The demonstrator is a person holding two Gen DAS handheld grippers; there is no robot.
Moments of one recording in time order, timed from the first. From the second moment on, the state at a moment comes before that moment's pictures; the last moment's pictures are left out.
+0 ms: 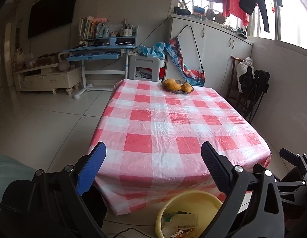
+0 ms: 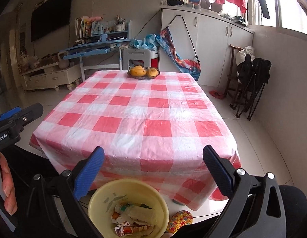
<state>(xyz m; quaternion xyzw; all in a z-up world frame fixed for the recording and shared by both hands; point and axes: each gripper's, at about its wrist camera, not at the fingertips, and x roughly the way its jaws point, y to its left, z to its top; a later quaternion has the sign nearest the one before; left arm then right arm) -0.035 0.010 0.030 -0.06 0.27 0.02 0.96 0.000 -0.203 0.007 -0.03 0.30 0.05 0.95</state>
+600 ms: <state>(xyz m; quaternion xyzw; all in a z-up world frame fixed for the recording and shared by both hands) -0.027 0.012 0.021 -0.04 0.31 0.03 0.95 -0.002 -0.209 0.008 -0.01 0.30 0.04 0.95</state>
